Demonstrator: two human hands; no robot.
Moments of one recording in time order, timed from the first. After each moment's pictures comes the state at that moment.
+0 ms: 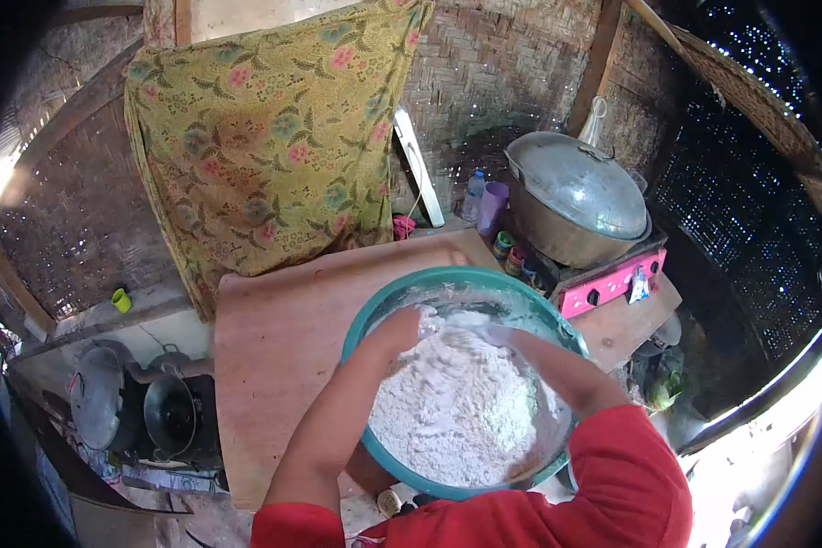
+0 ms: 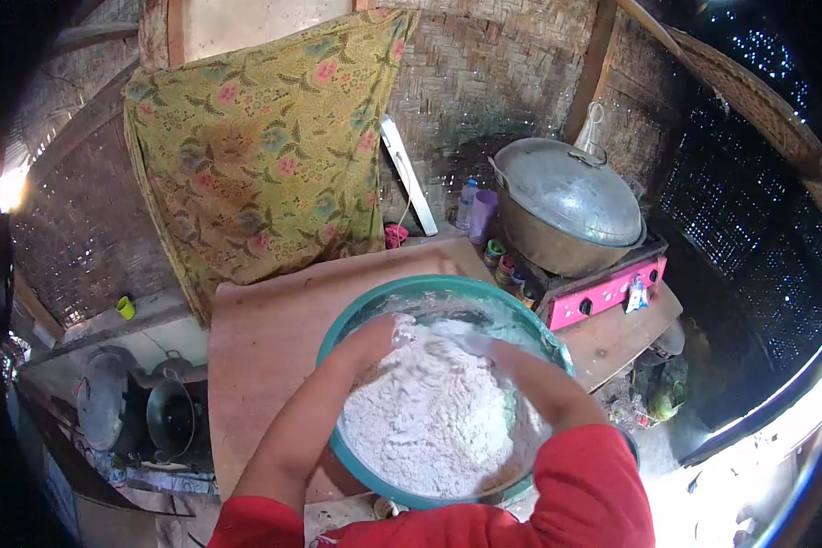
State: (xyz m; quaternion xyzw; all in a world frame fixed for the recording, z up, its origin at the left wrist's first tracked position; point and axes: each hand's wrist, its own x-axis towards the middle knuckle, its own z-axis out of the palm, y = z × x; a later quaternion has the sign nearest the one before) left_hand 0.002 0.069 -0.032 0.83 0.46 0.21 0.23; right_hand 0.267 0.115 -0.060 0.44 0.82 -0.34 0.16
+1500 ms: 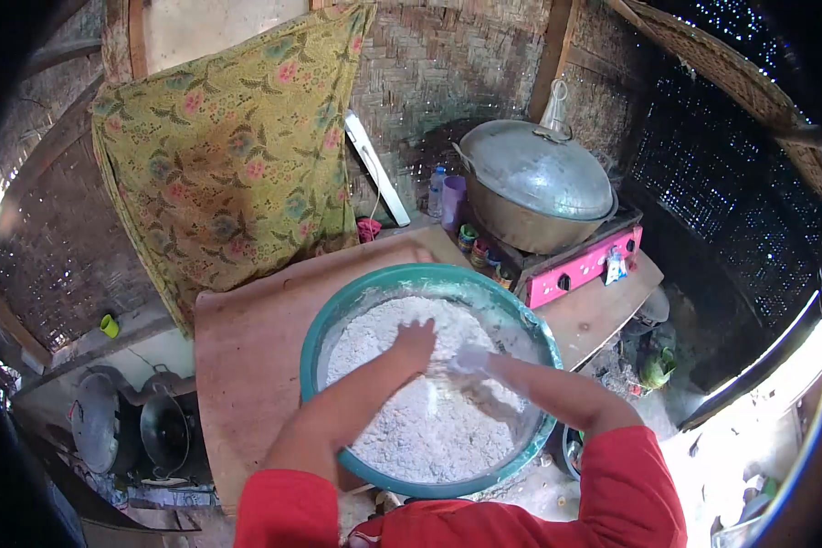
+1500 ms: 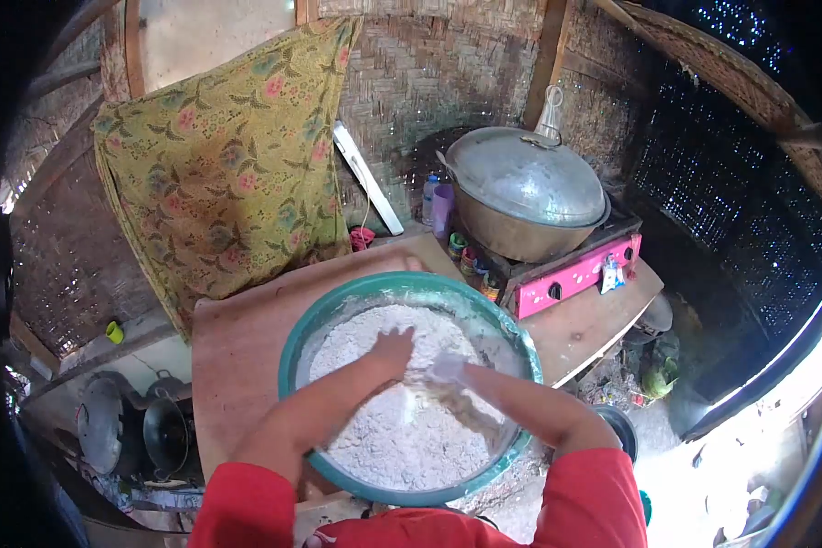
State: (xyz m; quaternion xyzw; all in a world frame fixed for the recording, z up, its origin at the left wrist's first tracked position) left_hand 0.116 0.052 -0.045 0.89 0.46 -0.02 0.04; right_hand 0.298 0.056 -0.106 0.53 0.76 -0.36 0.08
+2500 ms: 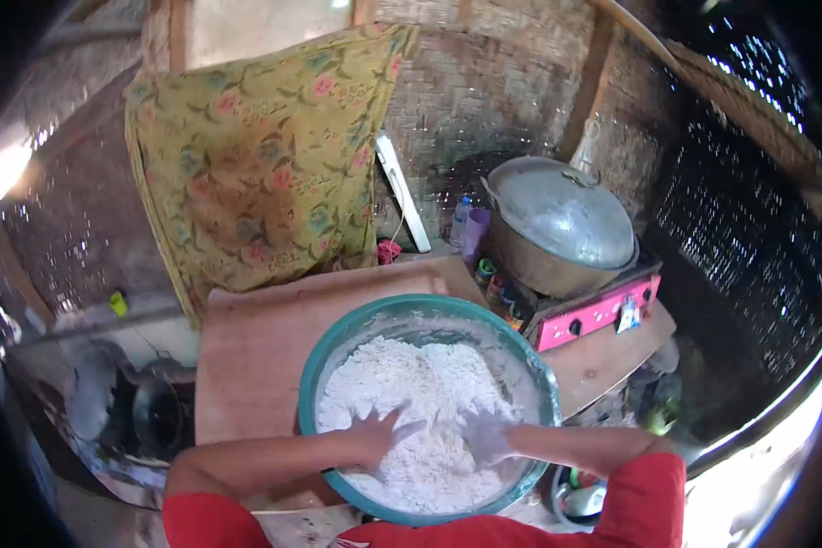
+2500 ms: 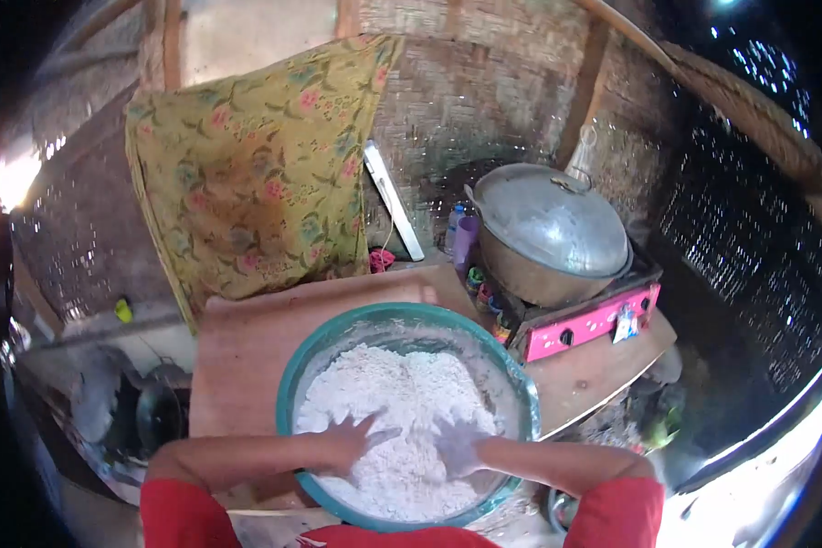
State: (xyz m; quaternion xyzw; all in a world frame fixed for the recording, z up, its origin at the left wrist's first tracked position) left_hand 0.051 -0.079 0.032 0.85 0.43 -0.19 0.23; right_hand 0.286 -0.048 0.026 0.35 0.87 -0.11 0.31
